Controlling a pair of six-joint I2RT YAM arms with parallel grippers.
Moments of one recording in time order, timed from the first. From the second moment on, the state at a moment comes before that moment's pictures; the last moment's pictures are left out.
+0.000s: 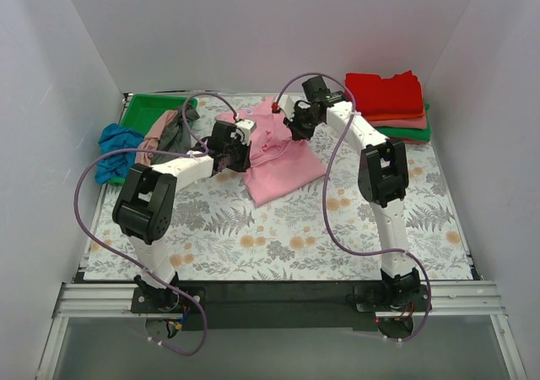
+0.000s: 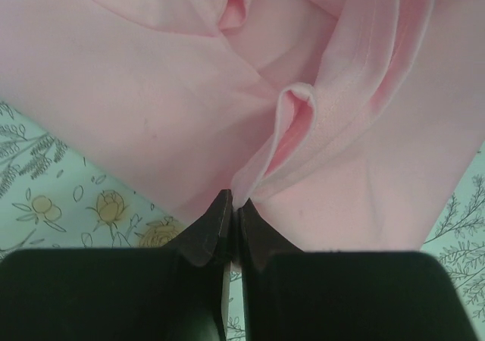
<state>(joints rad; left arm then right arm) -0.42 1.84 1.14 -0.07 0.19 -0.03 0.41 2.31 2.10 -0.81 -0.46 -0.81</state>
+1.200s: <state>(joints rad) -0.34 1.96 1.28 -0.07 0.19 -0.03 0.43 2.38 2.14 -0.57 -0.35 -0.48</state>
